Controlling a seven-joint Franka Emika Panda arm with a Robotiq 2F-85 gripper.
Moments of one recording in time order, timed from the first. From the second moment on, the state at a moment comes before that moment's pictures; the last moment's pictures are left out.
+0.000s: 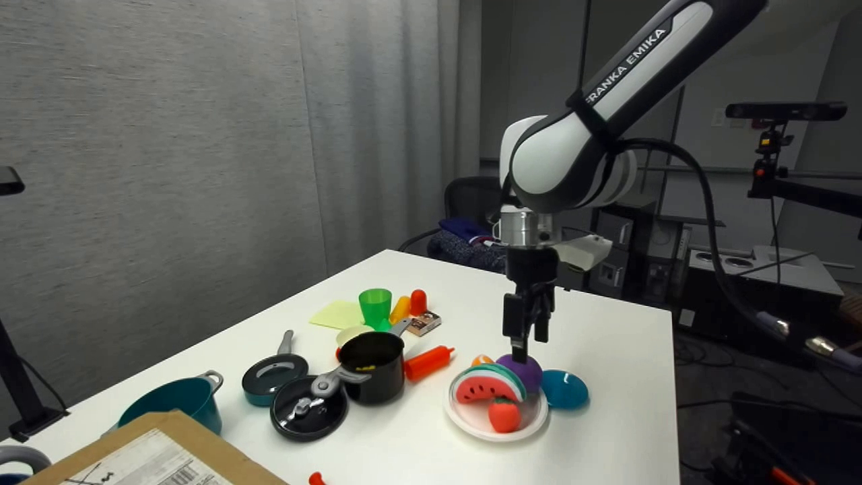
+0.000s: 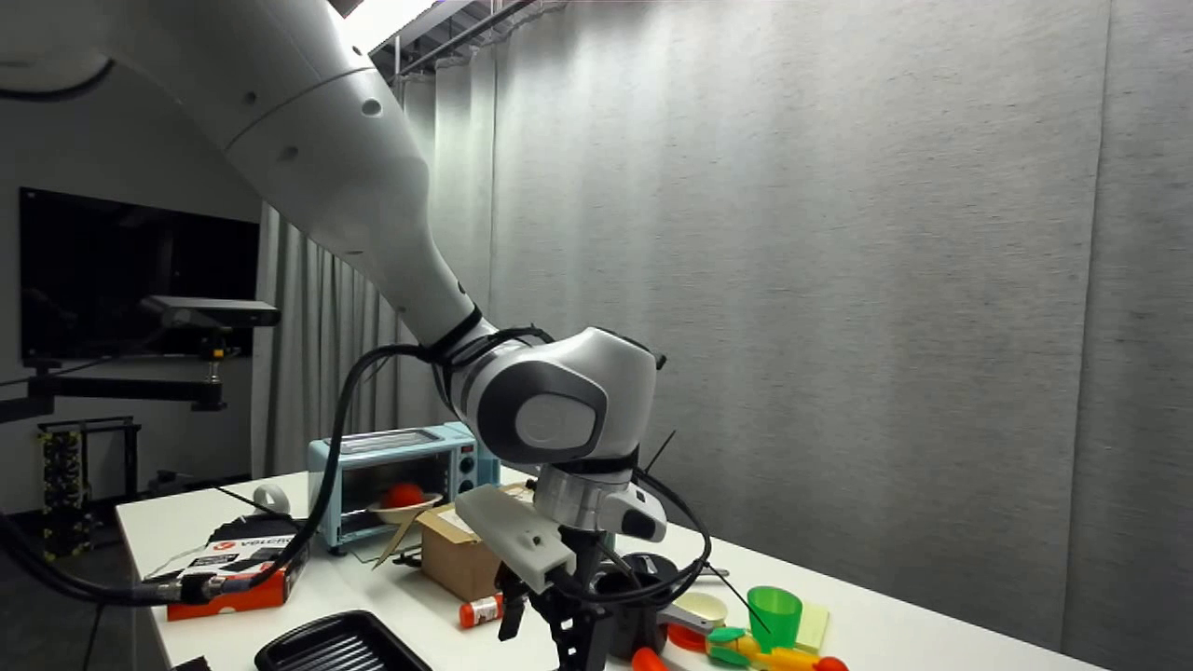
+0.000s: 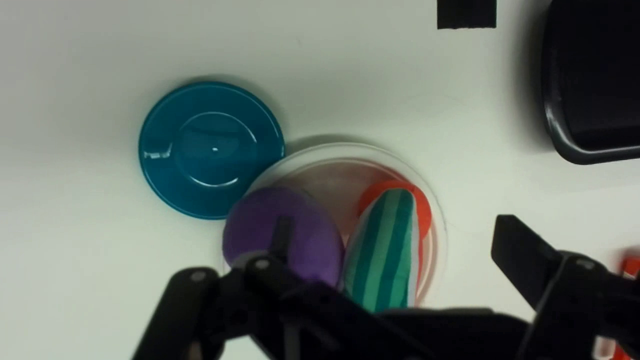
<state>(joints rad) -0.08 0.19 -0.03 -2.24 0.21 2.27 -0.22</state>
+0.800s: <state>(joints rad) -0.05 0.44 0.01 -2.02 0.08 2.27 -0.13</state>
